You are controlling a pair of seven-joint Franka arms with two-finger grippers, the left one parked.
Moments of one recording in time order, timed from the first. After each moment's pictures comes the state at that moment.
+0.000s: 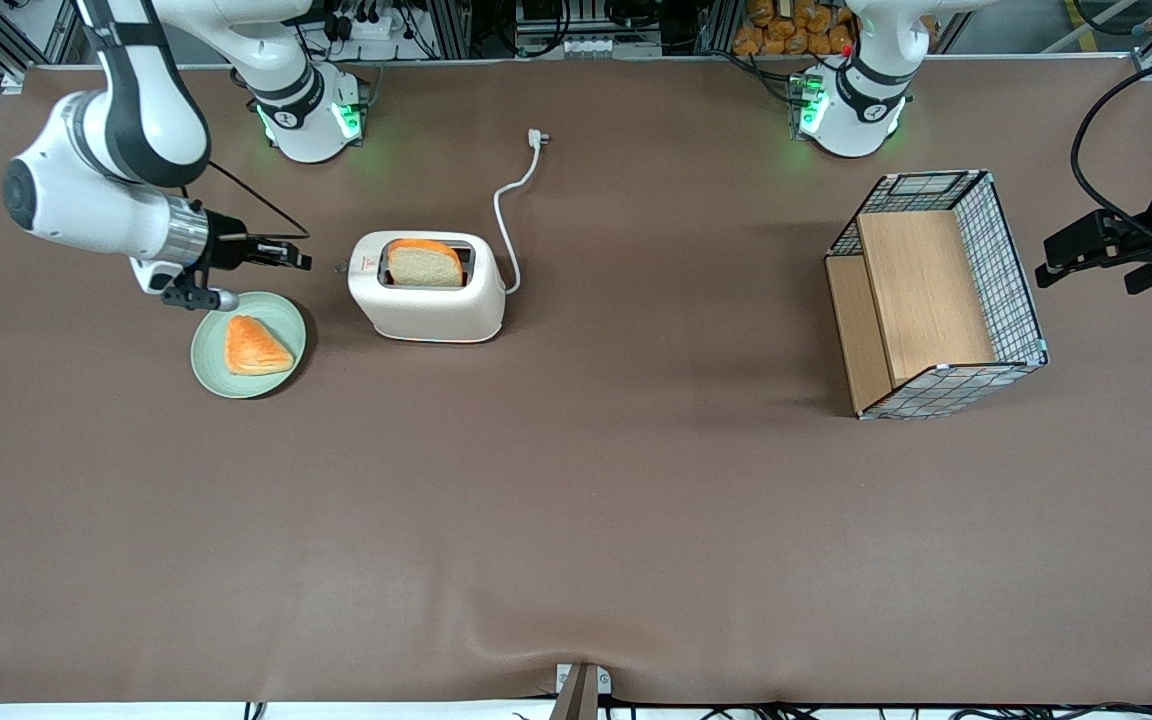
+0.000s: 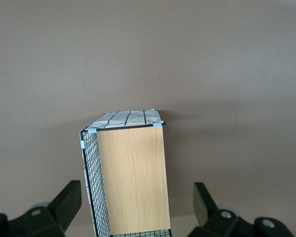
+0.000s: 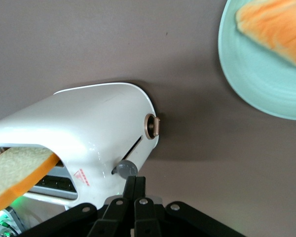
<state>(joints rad) 0.07 -0.13 -0.04 -2.49 0.52 2.05 -0.07</state>
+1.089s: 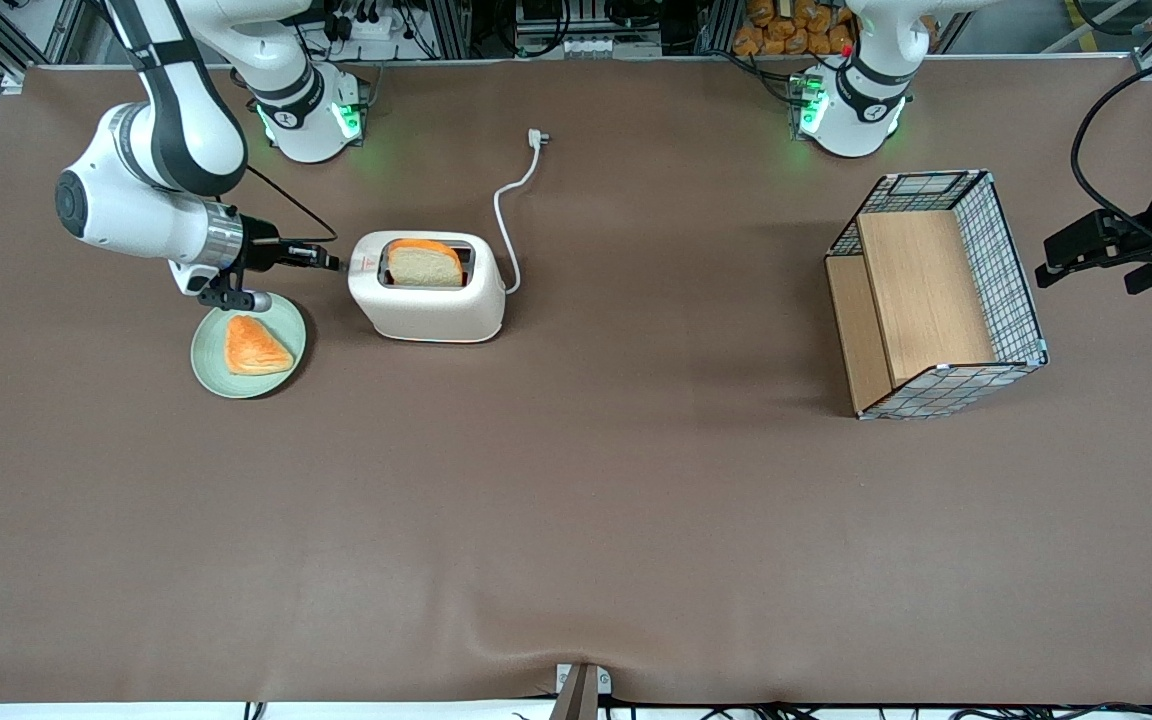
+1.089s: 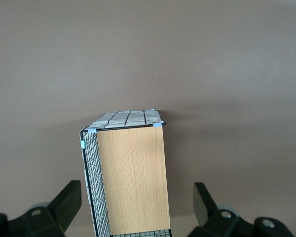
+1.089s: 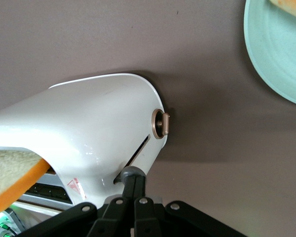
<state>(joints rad) 0.13 -0.11 -0.04 -2.53 0.57 2.11 -0.07</state>
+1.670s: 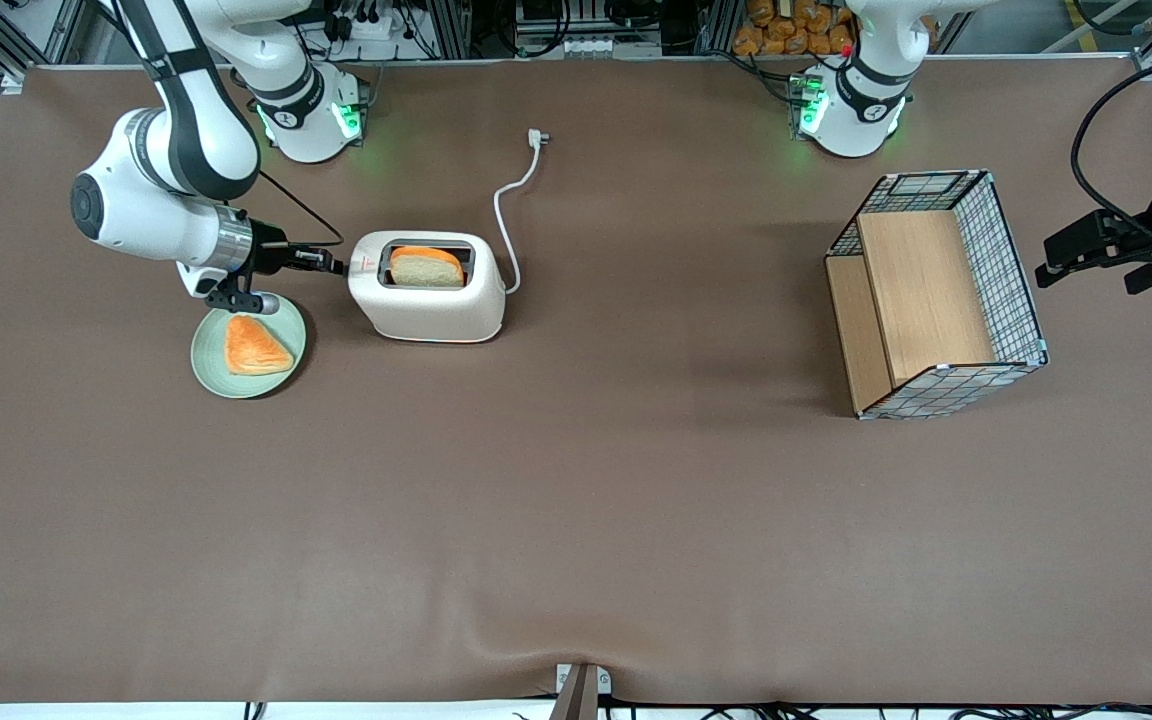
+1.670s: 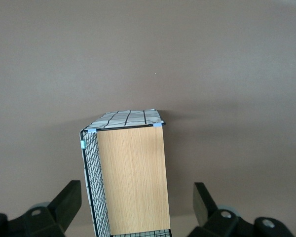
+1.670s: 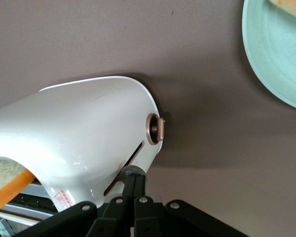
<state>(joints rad) 0.15 -0.08 -0.04 -2.55 0.57 2.16 -0.07</state>
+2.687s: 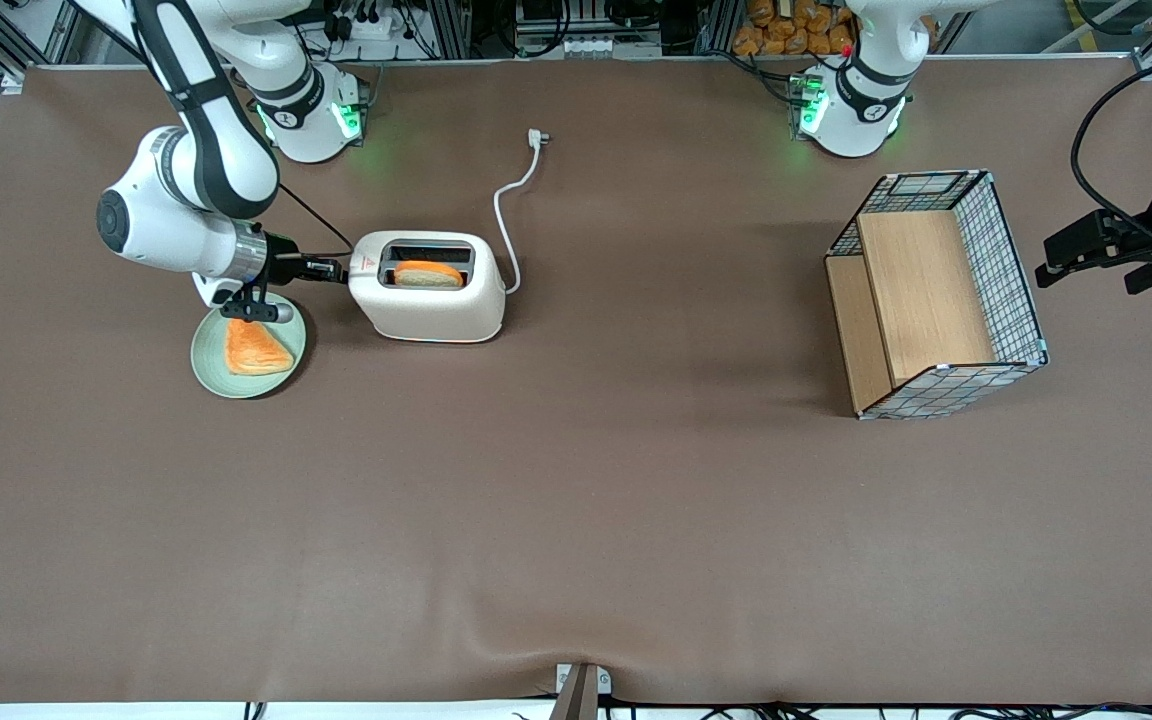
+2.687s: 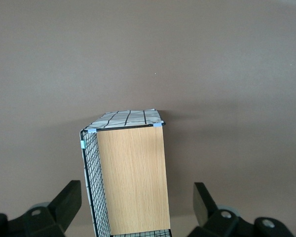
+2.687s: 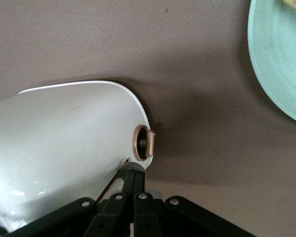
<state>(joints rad) 0.17 0.01 -0.05 -2.56 0.63 2.26 -0.17</state>
